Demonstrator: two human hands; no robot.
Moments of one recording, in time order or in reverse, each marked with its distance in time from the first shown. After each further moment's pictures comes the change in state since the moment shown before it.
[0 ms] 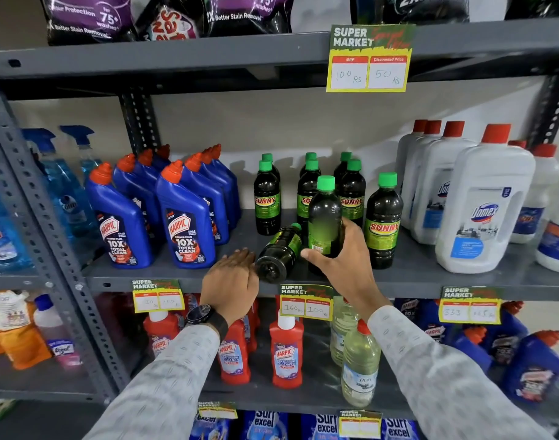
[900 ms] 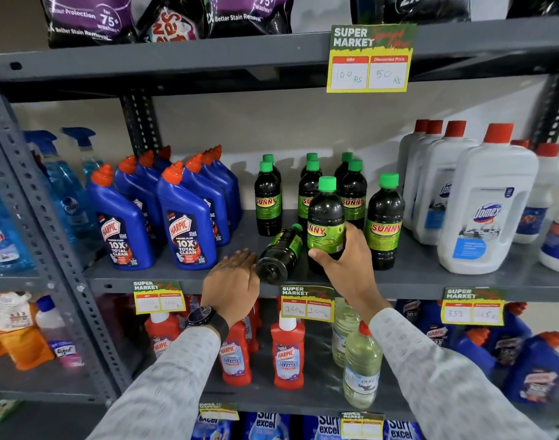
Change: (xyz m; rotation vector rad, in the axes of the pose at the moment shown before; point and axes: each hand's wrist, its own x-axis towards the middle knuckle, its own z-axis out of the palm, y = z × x) left_hand -0.001 0.003 -0.004 -0.011 0.006 -0.008; right_hand 0.003 0.007 0.003 -0.019 0.030 -0.032
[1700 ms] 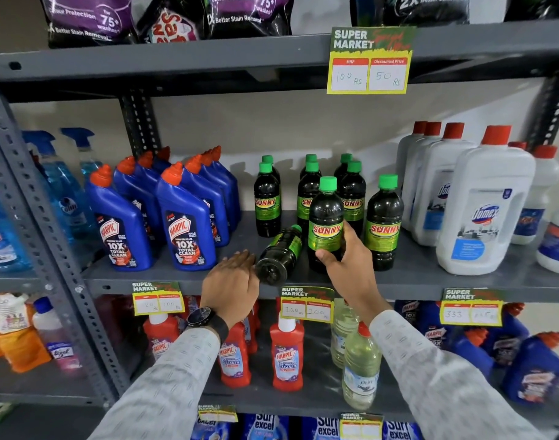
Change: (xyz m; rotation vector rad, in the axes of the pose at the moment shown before) left_hand 0.000 0.000 0.001 0.000 -0.008 -0.002; right_hand -0.003 -0.001 -0.004 -0.009 -0.041 0.011
